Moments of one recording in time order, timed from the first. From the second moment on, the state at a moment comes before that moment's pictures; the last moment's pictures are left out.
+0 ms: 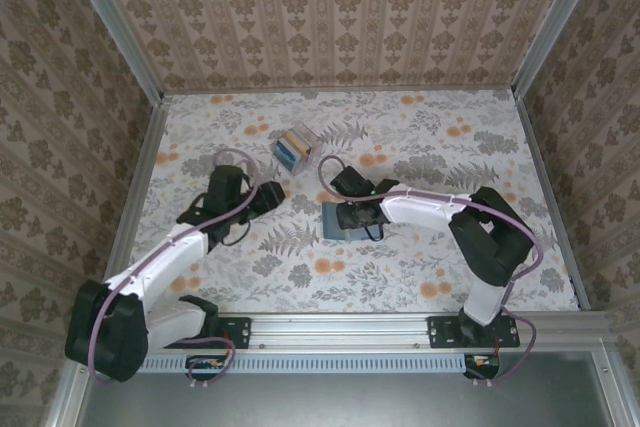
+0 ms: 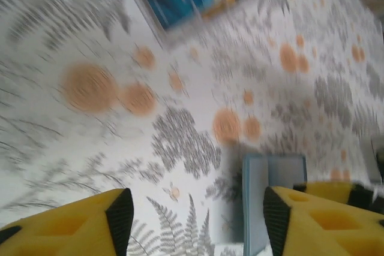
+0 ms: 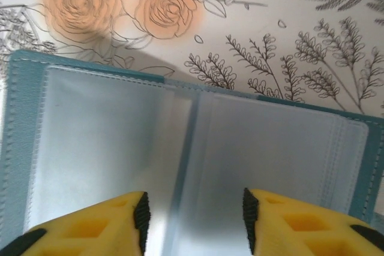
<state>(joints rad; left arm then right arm) -0.40 1.11 0.65 -0.23 0.20 -0.70 0.74 1.74 1.06 -0.48 0.15 0.52</state>
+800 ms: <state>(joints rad) -0.20 1.78 1.25 -0.40 0.22 -0.61 0.55 1.79 1.36 -0.27 -0.12 0.33</state>
